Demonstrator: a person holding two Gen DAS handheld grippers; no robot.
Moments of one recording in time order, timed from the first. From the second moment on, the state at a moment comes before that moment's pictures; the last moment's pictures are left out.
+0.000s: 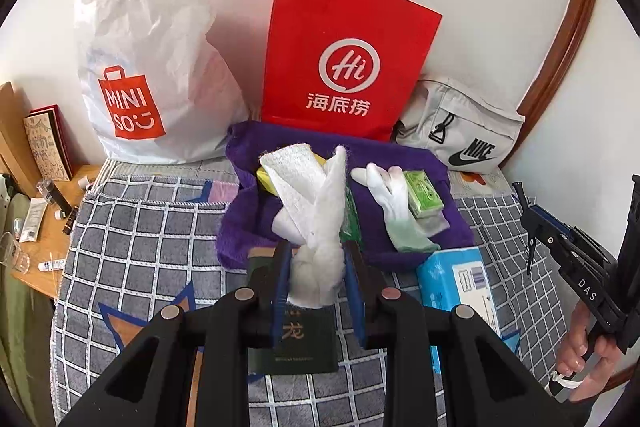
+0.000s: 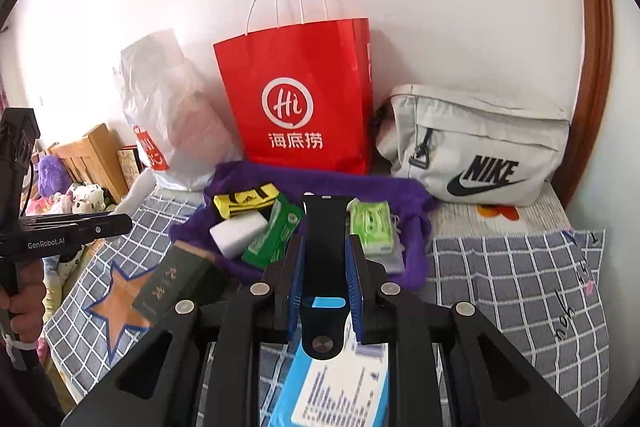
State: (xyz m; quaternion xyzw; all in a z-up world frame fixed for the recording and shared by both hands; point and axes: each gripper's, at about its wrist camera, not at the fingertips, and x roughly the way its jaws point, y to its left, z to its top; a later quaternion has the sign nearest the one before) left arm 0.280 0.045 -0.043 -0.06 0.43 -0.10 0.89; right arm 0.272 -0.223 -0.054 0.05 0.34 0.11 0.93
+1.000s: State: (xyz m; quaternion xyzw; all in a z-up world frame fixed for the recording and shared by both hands) left arm 0.389 0.016 -0.091 -0.05 0.46 -0.12 0.88; right arm 0.391 -0.216 -0.105 0.08 0.39 0.15 0.90
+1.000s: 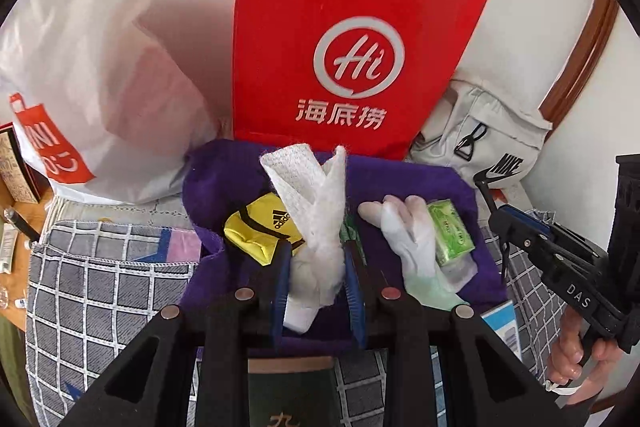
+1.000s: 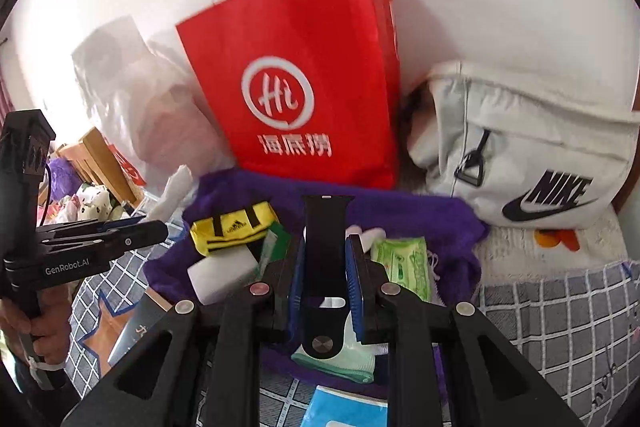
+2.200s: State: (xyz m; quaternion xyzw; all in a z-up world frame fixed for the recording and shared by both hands) left arm 0.416 0.006 -0.148 -0.06 0.54 -0.13 0.83; right arm 0.414 -0.226 -0.152 0.05 0.48 0.12 0.87
